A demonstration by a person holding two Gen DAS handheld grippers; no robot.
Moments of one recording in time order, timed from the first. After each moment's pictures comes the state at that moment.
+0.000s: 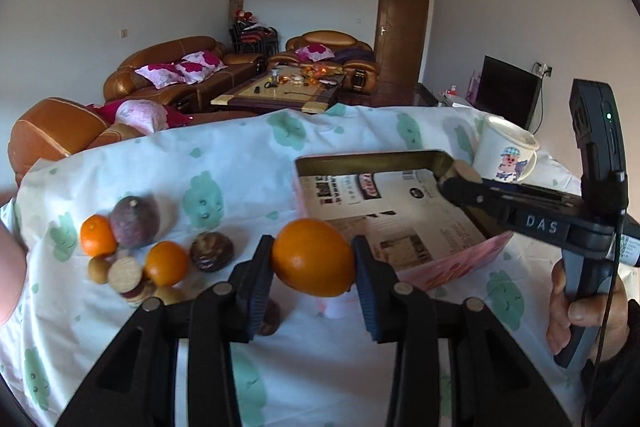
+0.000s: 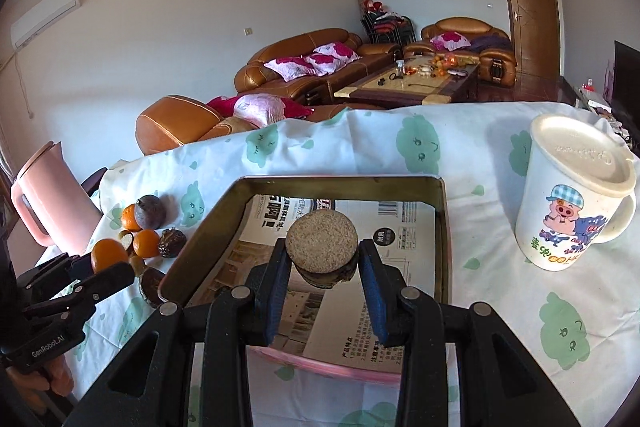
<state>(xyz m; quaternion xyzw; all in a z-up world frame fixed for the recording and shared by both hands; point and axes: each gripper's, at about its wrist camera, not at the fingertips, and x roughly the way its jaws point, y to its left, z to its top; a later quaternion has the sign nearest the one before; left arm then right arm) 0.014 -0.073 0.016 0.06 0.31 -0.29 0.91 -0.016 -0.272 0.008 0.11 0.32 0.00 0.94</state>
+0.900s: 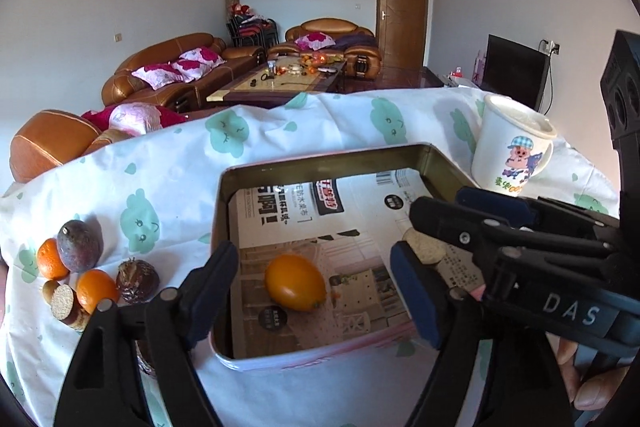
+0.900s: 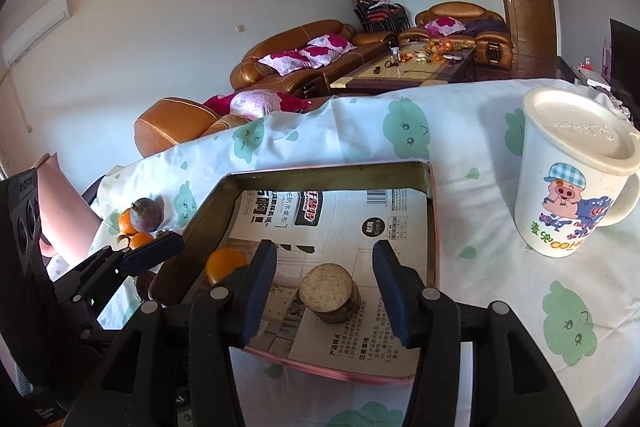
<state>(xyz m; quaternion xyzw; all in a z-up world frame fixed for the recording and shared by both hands) 0.014 -0.140 0.006 0.09 0.31 -0.26 0.91 -0.017 -0.286 0.001 0.14 0.32 0.00 0.94</state>
